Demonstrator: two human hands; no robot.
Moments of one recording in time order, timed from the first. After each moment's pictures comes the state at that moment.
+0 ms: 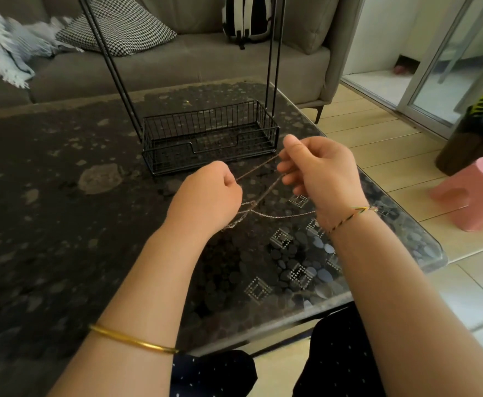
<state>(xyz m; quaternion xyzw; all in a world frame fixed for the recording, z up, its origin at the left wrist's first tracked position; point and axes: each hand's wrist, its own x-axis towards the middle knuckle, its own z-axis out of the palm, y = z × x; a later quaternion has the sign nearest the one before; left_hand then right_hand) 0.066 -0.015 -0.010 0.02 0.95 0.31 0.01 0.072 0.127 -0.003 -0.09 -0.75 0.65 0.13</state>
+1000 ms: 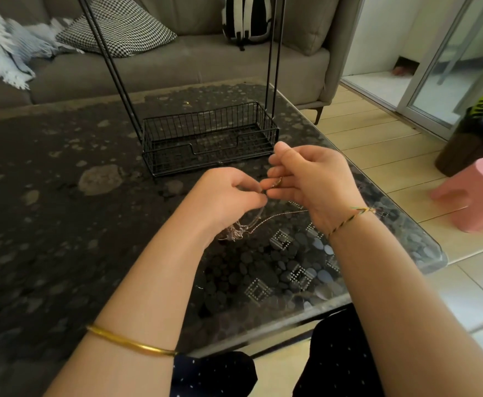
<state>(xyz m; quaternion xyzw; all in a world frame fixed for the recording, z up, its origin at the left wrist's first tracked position) 0.074 -0.007 -0.001 0.03 0.88 0.47 0.11 0.071 0.124 -0.006 -0.07 -0.68 0.73 0.05</state>
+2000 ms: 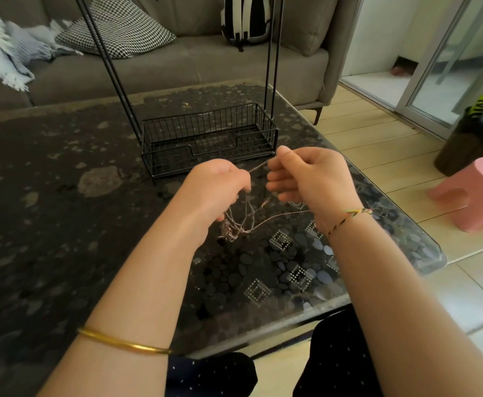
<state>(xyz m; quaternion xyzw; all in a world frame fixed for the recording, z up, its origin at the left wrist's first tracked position) 0.070 -0.011 0.004 -0.05 0.84 0.52 0.09 0.071 0.126 -0.007 -0.09 -0.75 0.65 0.08</state>
